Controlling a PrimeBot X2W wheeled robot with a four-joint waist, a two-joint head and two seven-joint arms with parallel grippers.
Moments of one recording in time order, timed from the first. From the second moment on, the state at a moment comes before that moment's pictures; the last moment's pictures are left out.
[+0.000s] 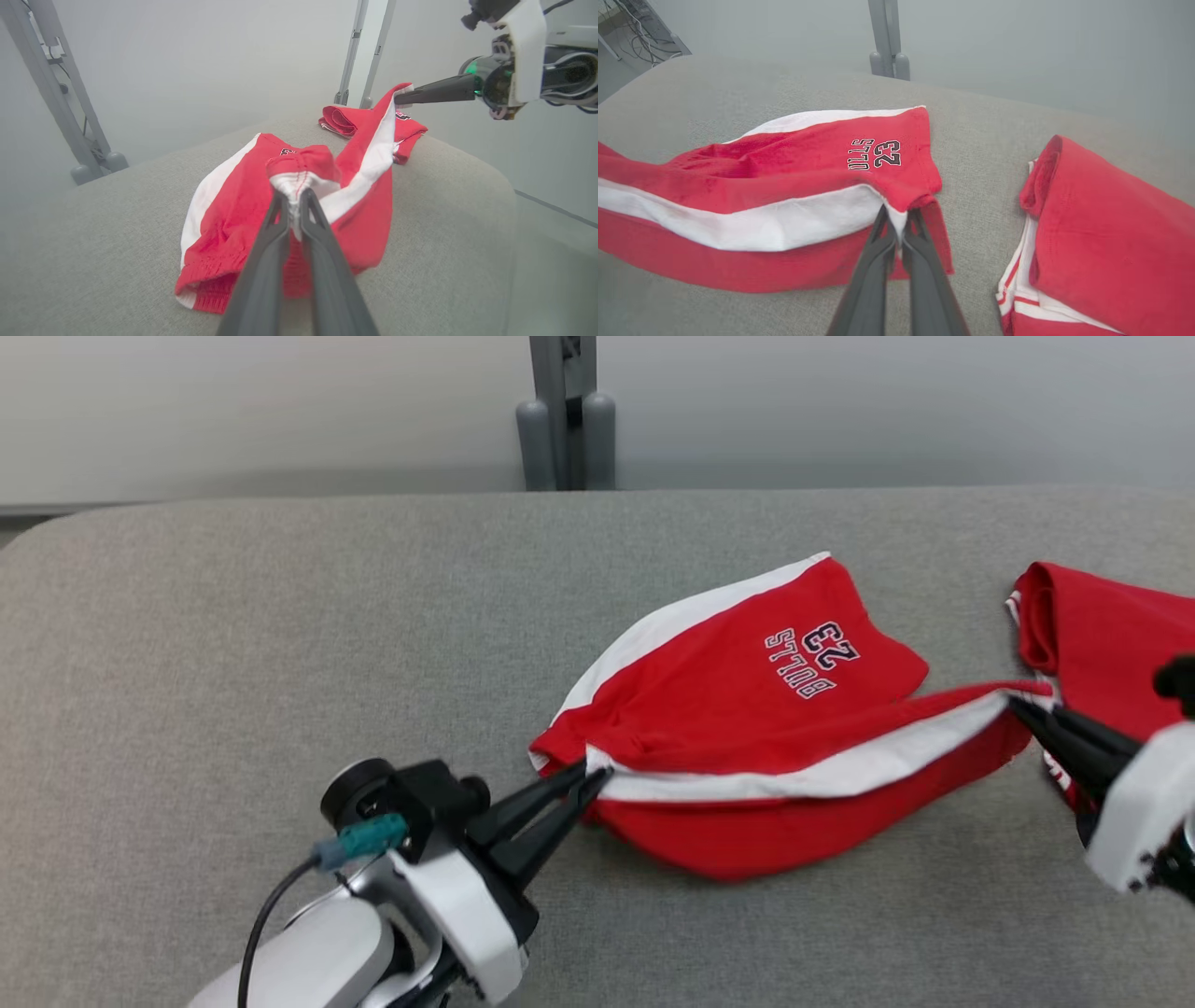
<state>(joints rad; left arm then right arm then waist) -0.45 0.46 -0.91 0.02 -0.70 -0.07 -0.10 -0.25 -0.66 0.31 0.04 0.79 0.13 0.33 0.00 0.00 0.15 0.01</state>
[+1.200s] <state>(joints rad) -0.71 0.26 -0.82 0.45 -0.74 -0.06 -0.20 -1.03 -0.54 0.86 0.76 0.90 0.13 0.04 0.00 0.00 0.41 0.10</state>
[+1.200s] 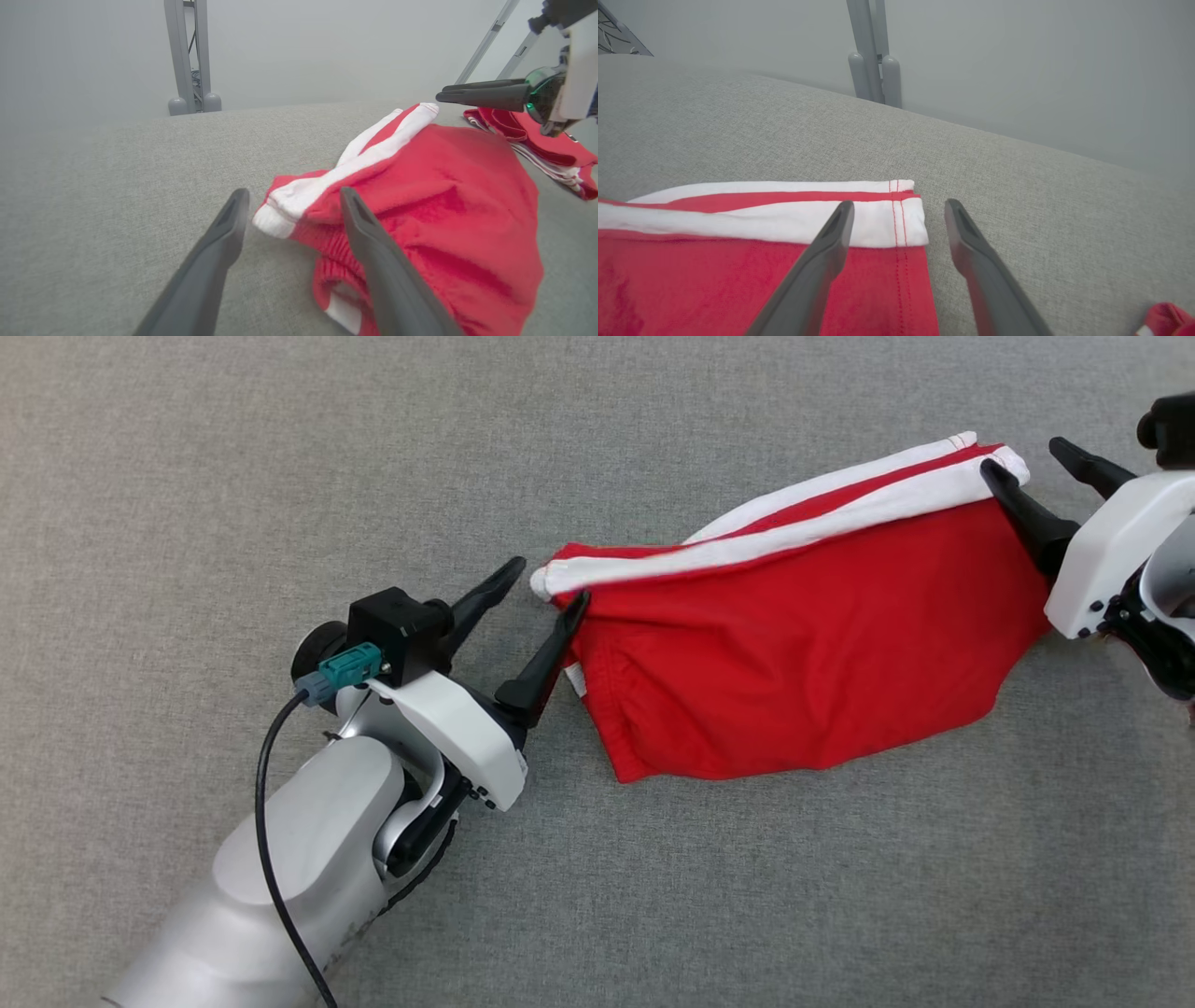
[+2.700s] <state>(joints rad) -0.02 0.17 -0.55 0.10 -0.41 0.22 -0.26 -0.37 -0.37 0.41 0.70 0.87 0.13 -0.26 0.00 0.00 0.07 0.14</state>
